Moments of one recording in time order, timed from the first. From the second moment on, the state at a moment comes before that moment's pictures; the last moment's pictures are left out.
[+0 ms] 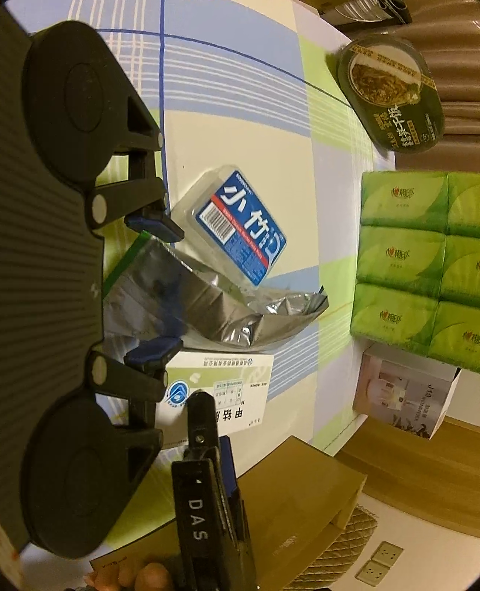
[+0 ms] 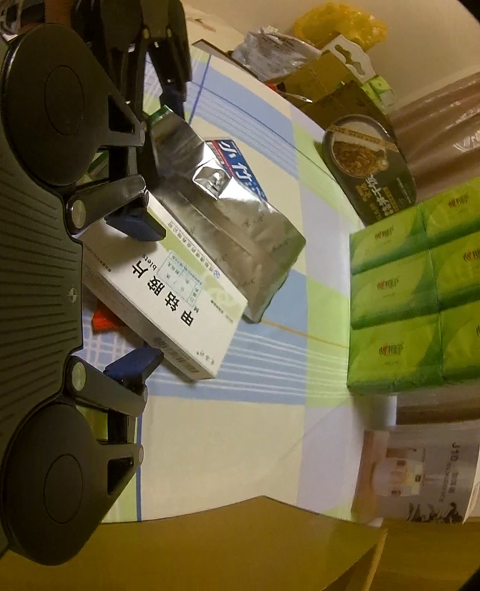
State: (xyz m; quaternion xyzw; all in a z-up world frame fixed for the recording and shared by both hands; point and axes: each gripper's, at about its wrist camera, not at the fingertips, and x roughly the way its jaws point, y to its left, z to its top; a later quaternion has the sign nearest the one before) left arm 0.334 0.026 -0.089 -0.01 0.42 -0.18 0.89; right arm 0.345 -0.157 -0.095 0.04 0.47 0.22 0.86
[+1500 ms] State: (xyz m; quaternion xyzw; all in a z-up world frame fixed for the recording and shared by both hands) left arm 0.193 -0.014 -0.060 0.09 0.36 -0.22 0.90; right arm 0.224 -0.202 -0.089 0.00 0.47 0.19 0.86
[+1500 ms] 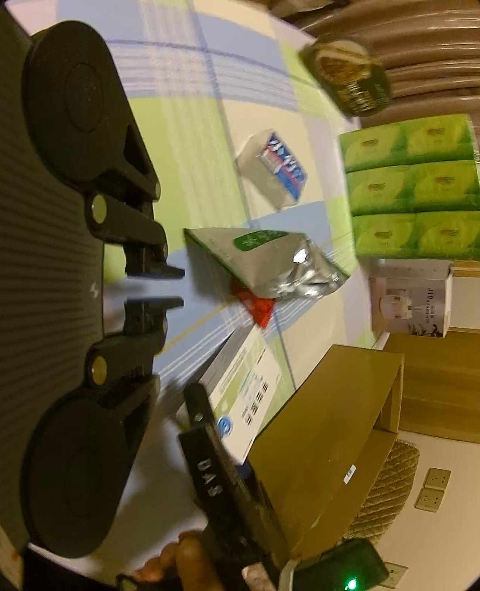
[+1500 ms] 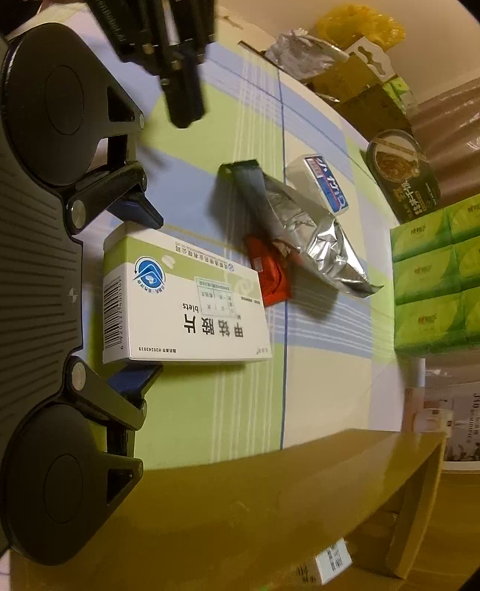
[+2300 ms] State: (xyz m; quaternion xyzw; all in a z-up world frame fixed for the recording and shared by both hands) left arm 0.306 -0.072 -0.081 0.21 0.36 -0.22 0.88; right arm 0.283 -0.203 -0.114 -0.05 0.46 0.19 0.86
